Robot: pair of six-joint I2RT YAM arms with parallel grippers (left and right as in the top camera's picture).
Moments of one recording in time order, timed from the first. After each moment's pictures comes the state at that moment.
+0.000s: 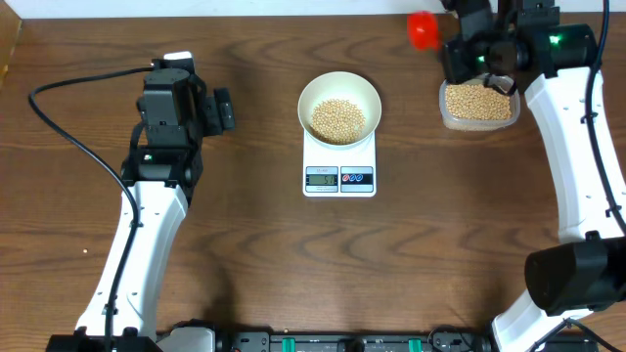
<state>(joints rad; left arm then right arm) -0.03 1.38 1.08 -0.34 -0.17 -0.08 0.13 1.83 1.92 -0.98 -0.35 -0.23</state>
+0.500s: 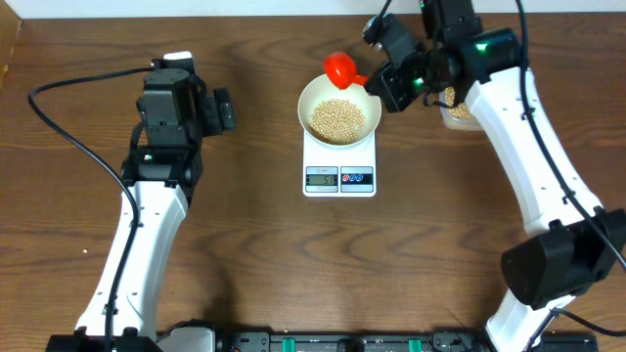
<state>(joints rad) -0.03 1.38 1.08 -0.34 -0.17 -0.08 0.33 1.90 1.92 -1.04 -0.45 -0.30</state>
